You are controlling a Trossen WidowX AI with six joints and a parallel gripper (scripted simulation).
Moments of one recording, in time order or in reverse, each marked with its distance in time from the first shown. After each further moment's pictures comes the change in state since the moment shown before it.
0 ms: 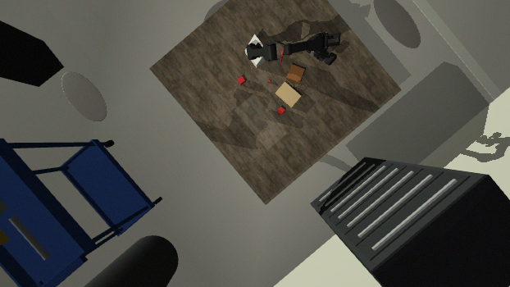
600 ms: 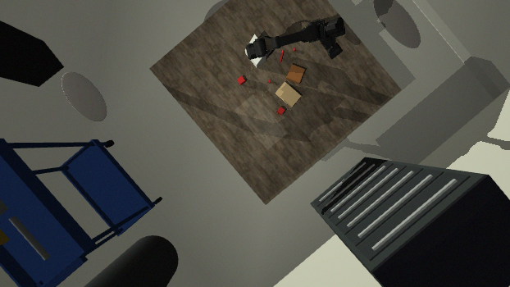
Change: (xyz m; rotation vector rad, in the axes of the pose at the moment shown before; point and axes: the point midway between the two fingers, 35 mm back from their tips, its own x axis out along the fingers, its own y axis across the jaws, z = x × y) arm -0.110 -0.079 0.022 0.417 -0.224 -0.380
